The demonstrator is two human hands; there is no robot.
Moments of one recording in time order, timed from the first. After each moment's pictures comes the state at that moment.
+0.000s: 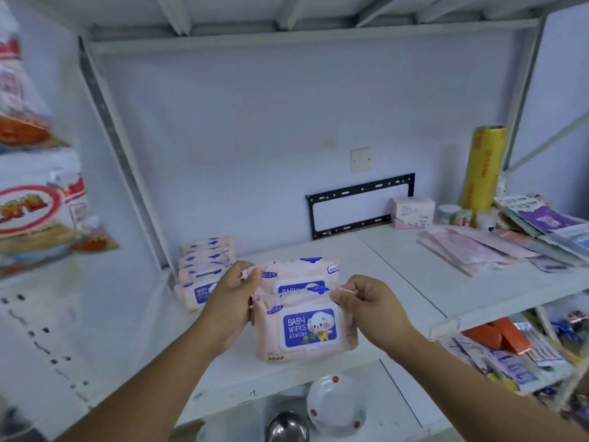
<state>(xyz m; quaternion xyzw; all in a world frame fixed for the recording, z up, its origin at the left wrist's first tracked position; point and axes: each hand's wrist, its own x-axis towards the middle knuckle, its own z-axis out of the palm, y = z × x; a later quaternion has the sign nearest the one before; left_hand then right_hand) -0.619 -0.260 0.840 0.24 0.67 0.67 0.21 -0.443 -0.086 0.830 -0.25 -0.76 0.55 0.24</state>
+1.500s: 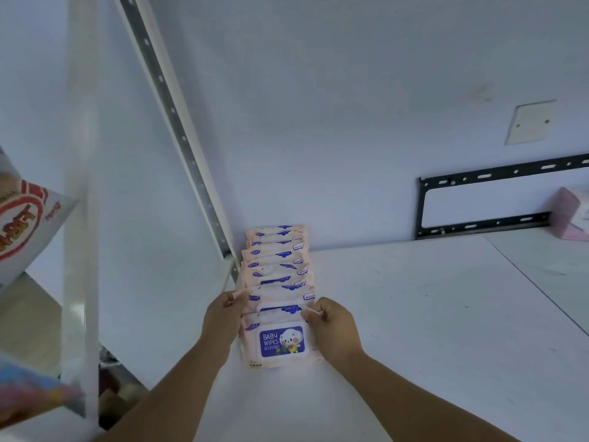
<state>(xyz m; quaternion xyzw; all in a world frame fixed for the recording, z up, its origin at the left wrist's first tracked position) -0.881 -0.304 0.733 -0.08 0.79 0.60 0.10 -0.769 -0.127 0.705 -0.21 -0.73 0.64 0.10</state>
